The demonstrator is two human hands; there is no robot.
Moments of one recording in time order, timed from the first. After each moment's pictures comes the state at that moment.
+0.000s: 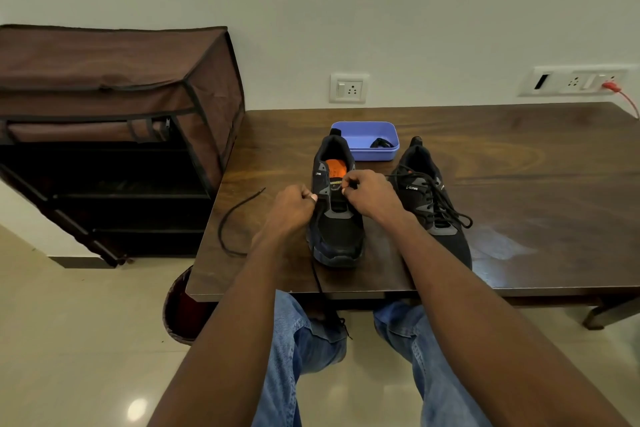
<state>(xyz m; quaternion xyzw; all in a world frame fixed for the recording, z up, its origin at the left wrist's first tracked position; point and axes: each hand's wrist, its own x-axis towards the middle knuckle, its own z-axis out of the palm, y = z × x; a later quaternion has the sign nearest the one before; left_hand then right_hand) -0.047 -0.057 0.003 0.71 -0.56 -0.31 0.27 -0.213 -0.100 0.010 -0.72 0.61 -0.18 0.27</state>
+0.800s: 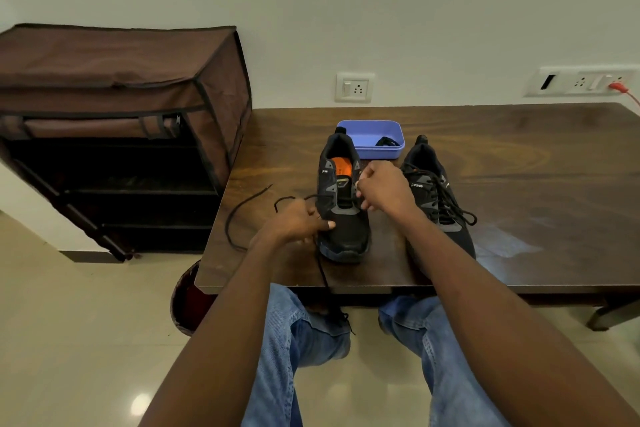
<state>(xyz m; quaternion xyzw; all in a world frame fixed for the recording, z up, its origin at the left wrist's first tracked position) -0.035 -0.037 0.005 0.67 -0.58 -0.44 0.14 -0.213 -0.078 0.037 -0.64 0.66 -0.23 0.32</state>
